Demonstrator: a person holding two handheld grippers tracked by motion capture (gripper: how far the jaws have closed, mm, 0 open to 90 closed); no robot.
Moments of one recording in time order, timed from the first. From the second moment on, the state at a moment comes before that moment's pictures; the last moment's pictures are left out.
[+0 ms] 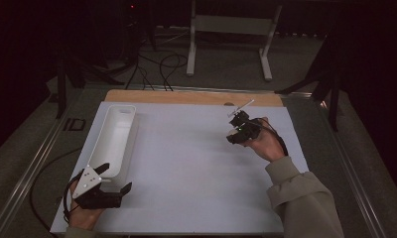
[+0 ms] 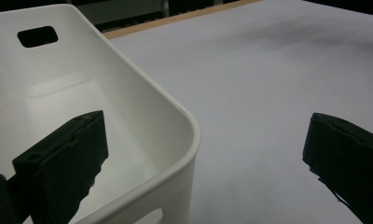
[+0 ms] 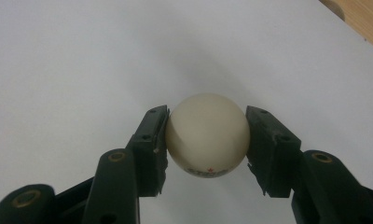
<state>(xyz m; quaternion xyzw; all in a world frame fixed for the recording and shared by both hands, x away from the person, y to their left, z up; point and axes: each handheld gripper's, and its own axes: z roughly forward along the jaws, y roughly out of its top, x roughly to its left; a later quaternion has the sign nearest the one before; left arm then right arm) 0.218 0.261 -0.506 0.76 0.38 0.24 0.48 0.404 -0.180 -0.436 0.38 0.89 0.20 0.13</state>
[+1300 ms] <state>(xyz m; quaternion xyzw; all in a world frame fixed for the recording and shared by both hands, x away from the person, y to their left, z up) 0.218 0.260 -0.507 0.76 0.38 0.24 0.47 0.397 -0.151 -0.421 0.34 0.90 0.22 0.13</state>
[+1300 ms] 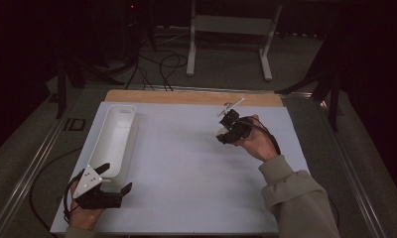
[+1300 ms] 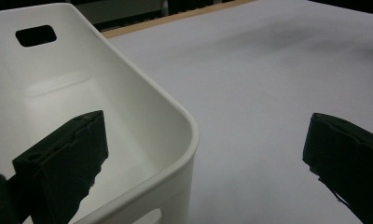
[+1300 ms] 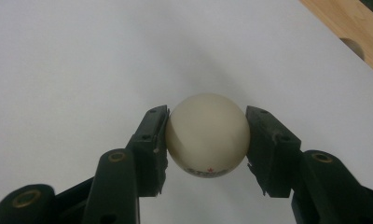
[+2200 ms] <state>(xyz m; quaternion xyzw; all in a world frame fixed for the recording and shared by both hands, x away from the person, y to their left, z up) 0.218 0.261 -0.507 0.76 0.38 0.24 0.47 0.394 -0.134 -0.416 0.32 0.91 0.23 0.12</state>
